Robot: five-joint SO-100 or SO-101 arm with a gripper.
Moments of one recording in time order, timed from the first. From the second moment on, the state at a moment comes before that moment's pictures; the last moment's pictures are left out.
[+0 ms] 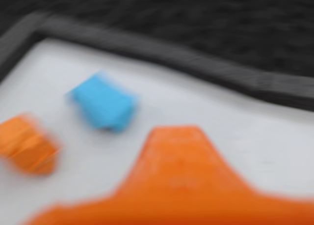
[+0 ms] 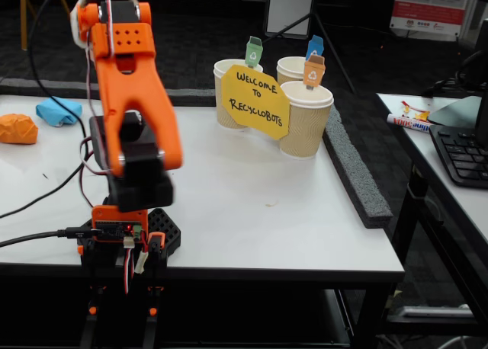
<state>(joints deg) -24.7 181.8 140.4 77.8 -4.3</state>
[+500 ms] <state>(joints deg) -41.3 181.6 148.4 74.1 -4.3</state>
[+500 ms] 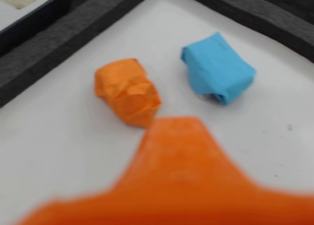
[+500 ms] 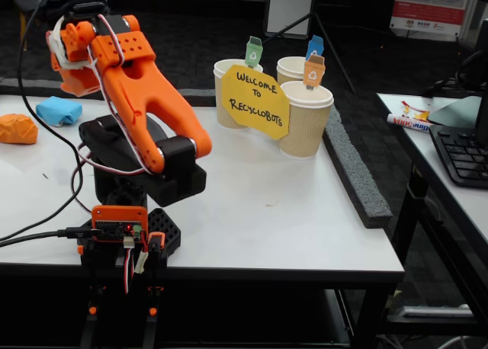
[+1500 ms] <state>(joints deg) -43.8 124.4 141.5 49.7 -4.3</state>
